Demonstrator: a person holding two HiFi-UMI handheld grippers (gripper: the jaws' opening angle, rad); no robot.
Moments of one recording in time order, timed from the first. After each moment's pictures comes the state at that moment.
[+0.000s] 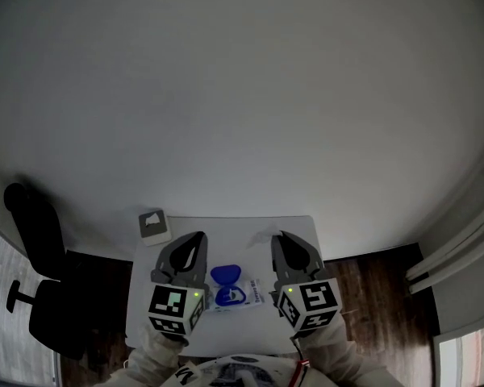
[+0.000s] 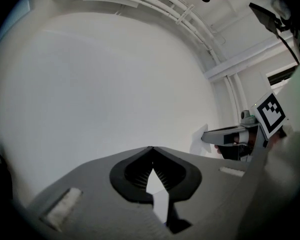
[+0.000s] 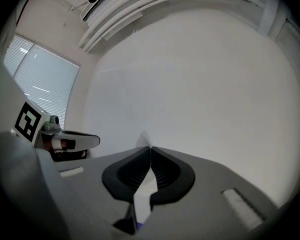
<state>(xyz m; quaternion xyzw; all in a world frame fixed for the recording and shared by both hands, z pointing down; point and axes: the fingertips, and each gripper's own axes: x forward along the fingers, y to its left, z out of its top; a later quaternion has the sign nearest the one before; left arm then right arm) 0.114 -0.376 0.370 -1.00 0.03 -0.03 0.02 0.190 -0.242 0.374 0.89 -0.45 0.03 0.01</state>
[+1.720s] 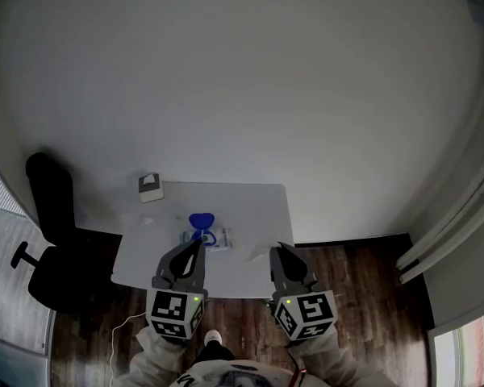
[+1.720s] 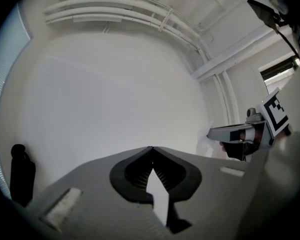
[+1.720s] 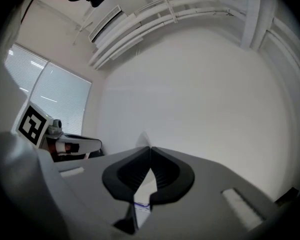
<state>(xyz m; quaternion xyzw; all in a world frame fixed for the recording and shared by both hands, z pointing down) -0.048 -0.144 0.373 -1.00 0.07 -0.03 0.04 0.028 -0.003 0.376 0.88 -0.47 0.00 -0.02</state>
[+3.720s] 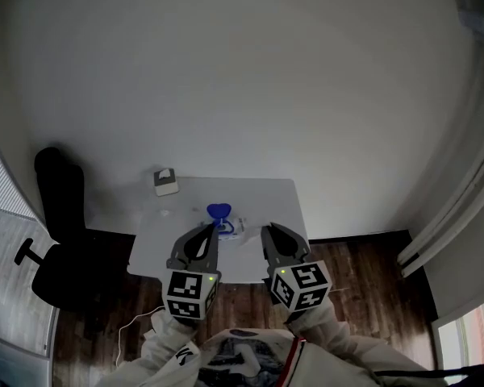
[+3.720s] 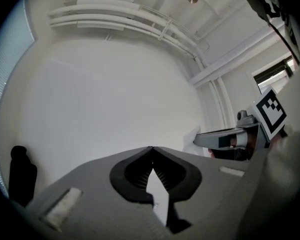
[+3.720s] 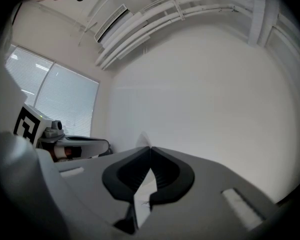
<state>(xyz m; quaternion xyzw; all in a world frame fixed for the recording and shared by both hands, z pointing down) -0.106 -0.169 0.373 -1.00 0.05 0.00 0.05 -0.041 -0.071 0.380 0.86 -0.50 0.01 -0.03</state>
